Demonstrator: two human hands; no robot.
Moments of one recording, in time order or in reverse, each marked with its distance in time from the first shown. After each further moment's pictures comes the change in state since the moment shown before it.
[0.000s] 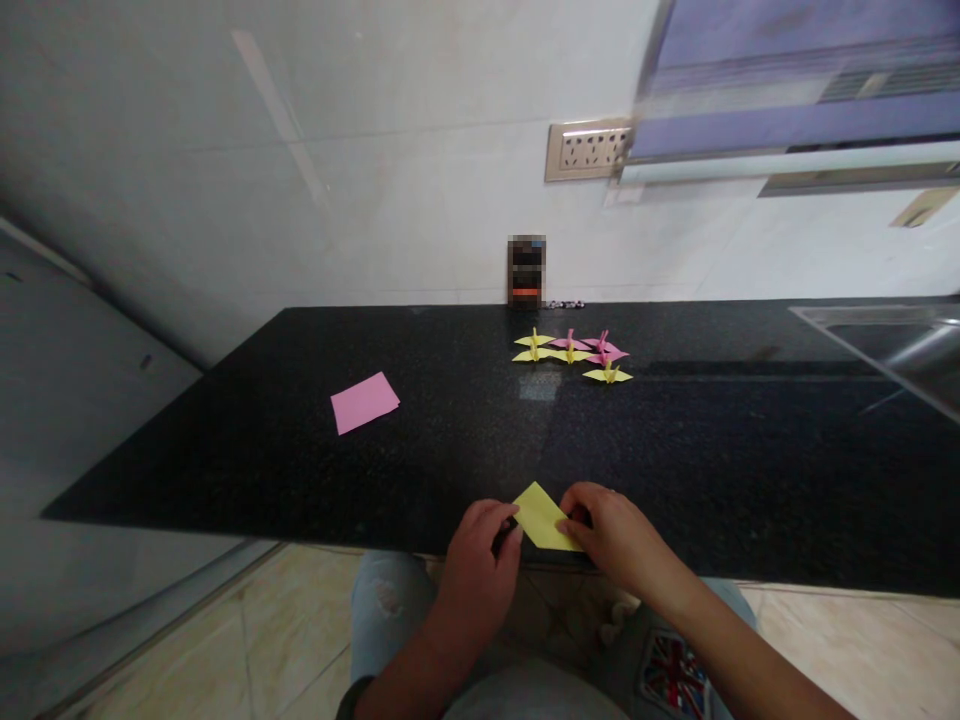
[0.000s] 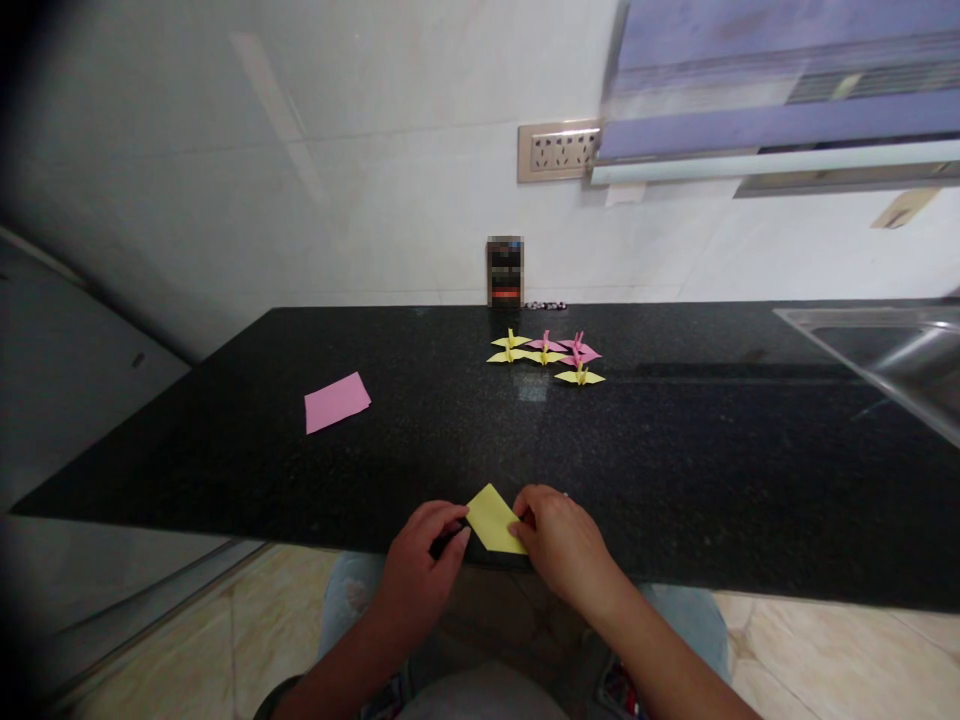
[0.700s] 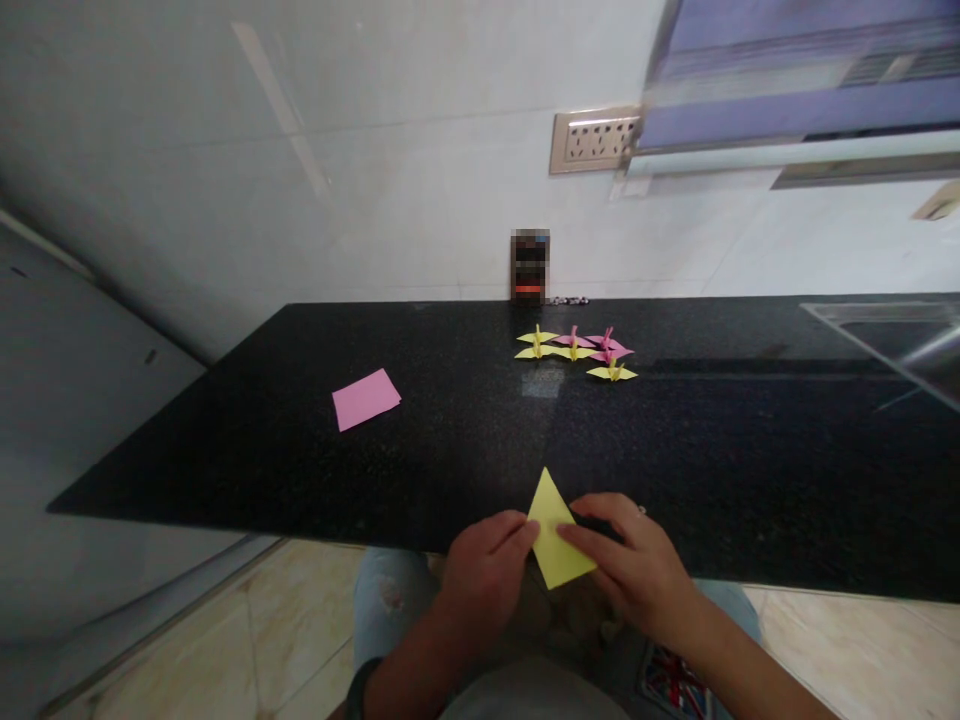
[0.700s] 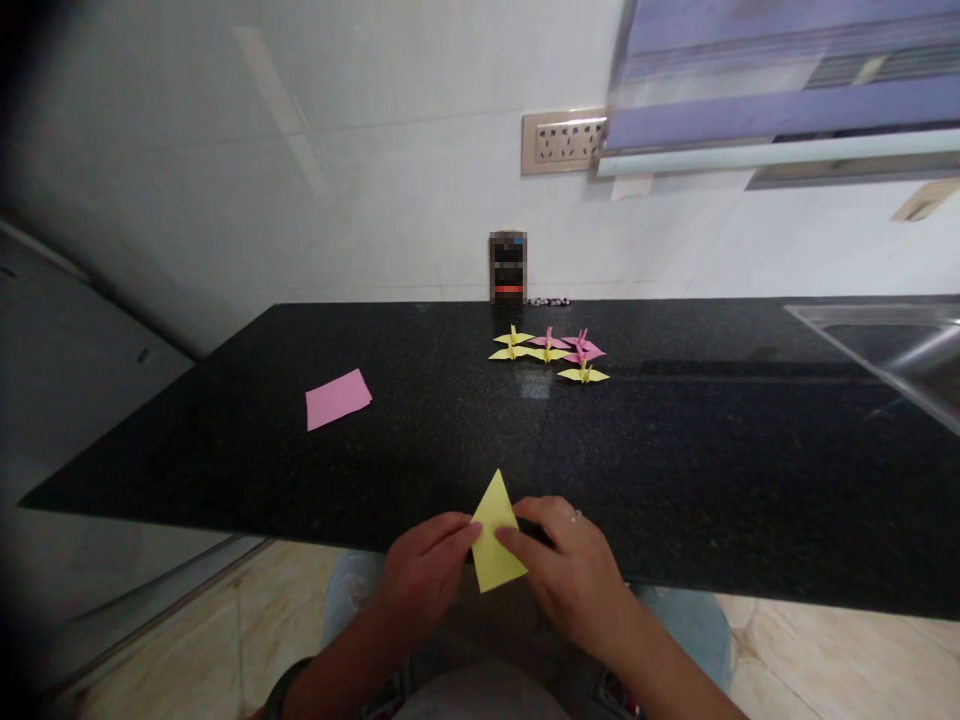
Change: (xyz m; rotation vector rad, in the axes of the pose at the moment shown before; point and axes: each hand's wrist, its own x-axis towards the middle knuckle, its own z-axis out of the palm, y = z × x) left_hand 0.000 -0.002 0.000 0.204 0.058 0.502; right_hand -0.026 0.013 0.004 -0.118 0.353 -0.646
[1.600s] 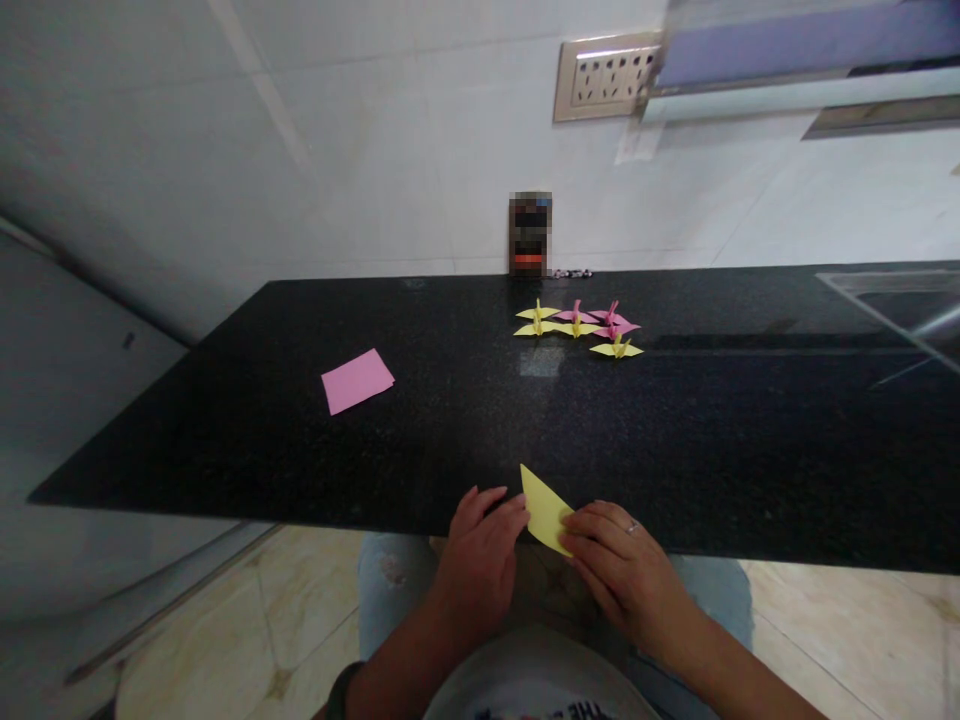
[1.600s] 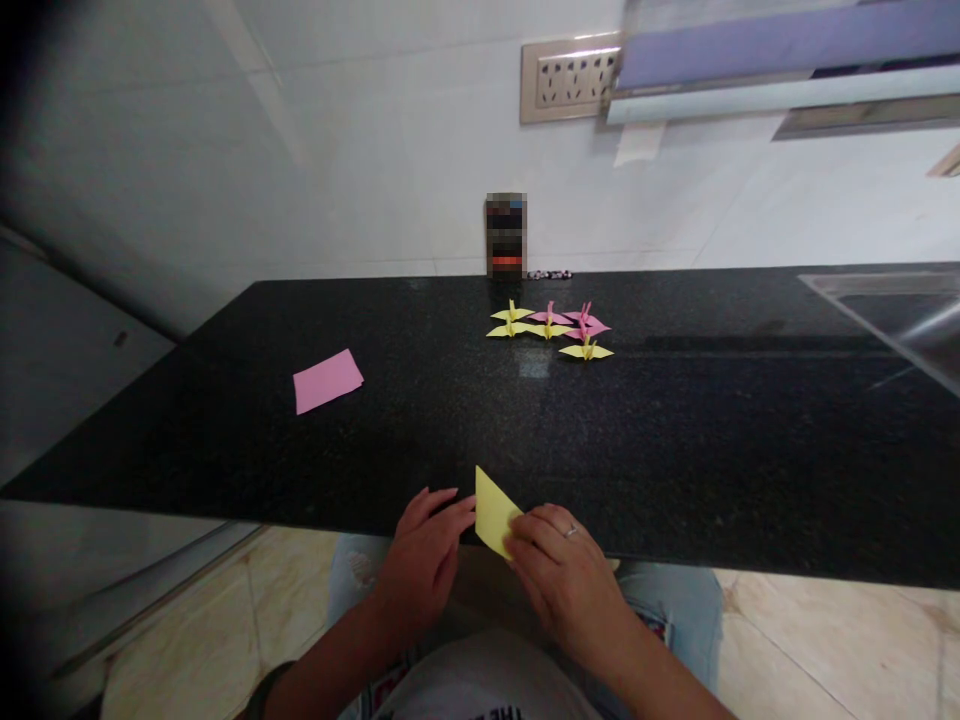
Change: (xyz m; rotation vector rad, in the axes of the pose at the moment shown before) left_hand -0.022 -0.013 0.003 0.066 -0.169 -0.050; right_hand -0.016 -0.013 0.014 0.009 -0.113 0.050
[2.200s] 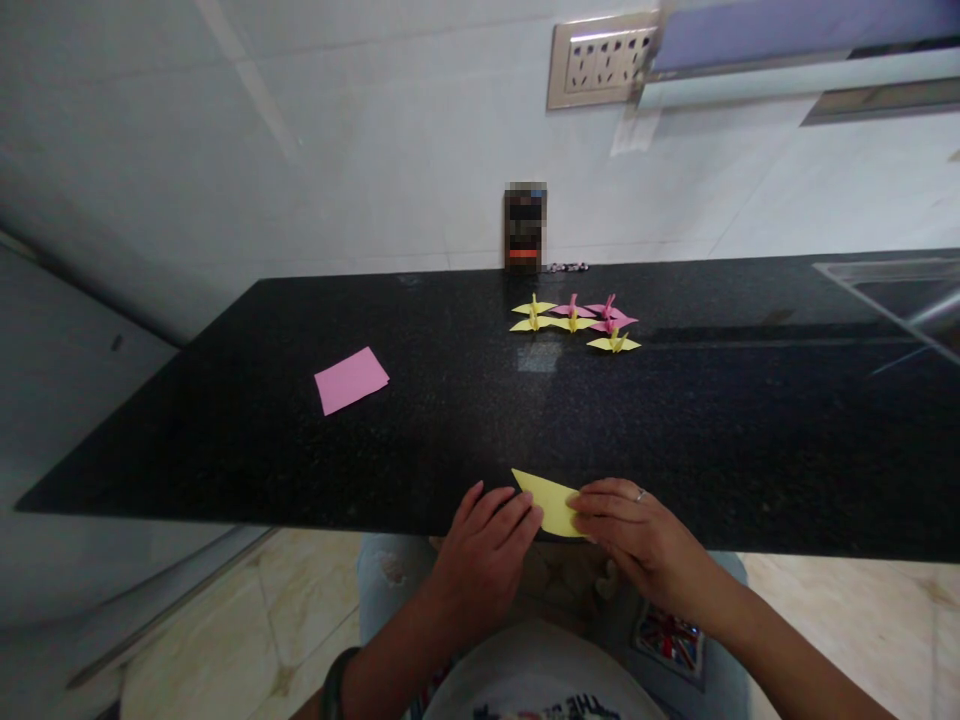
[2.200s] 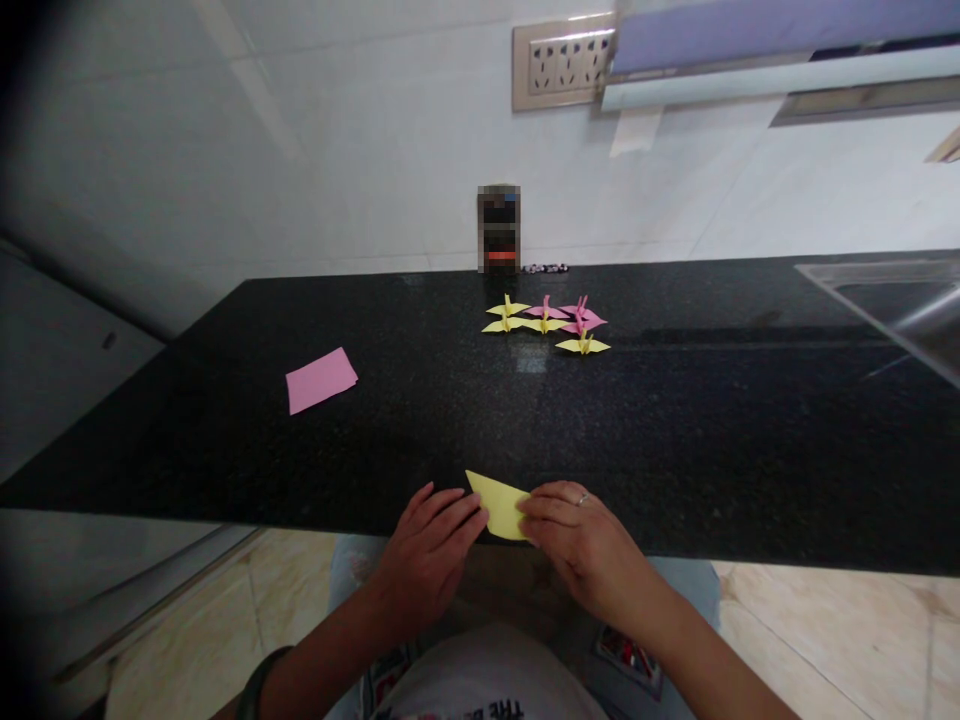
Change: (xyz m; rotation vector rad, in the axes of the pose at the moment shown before) left_hand 0.010 0.002 -0.009 0.134 -0.128 0.166; right_hand 0.008 0.027 -0.024 0.095 -0.177 -0.044
